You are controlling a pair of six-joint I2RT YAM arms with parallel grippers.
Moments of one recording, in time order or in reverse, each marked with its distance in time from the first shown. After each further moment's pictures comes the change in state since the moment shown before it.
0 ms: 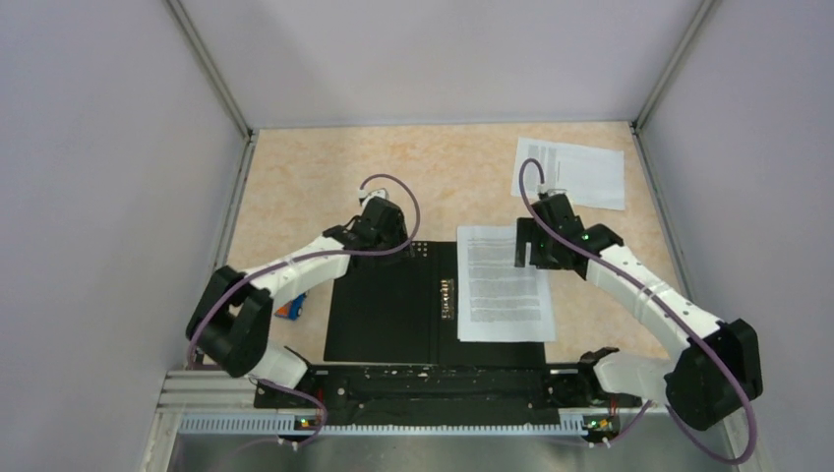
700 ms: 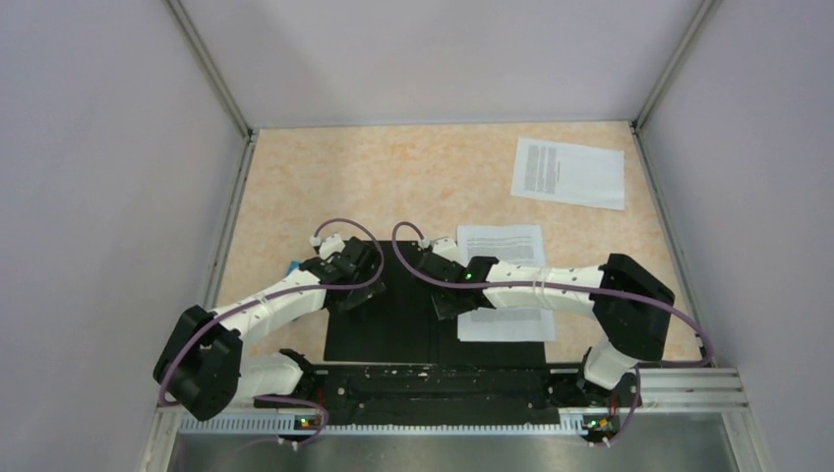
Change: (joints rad) left arm 0.000 -0.313 -0.291 -0.307 -0.224 -0.299; right arm 0.667 0.433 0.194 0.093 0.066 0.280
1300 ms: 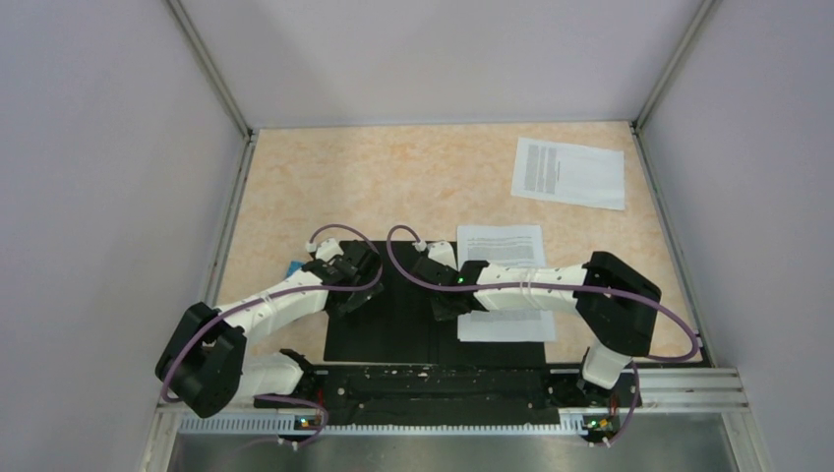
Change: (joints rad) left arm 0.000 0.020 -0.026 -0.001 -0.039 -0.110; right arm 0.018 0.070 0.000 0.059 0.023 0.041
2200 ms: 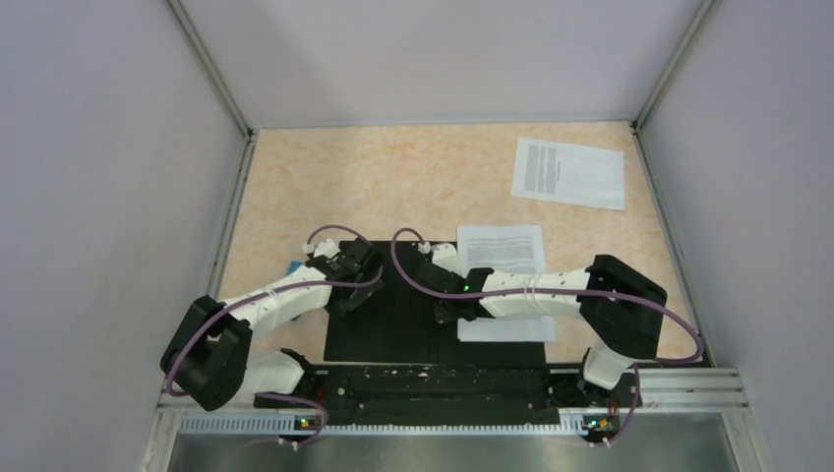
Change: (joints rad) left arm 0.001 0.048 0.024 -0.029 -0.021 -0.080; right arm 0.009 -0.026 -0.082 0.098 0.033 0.019
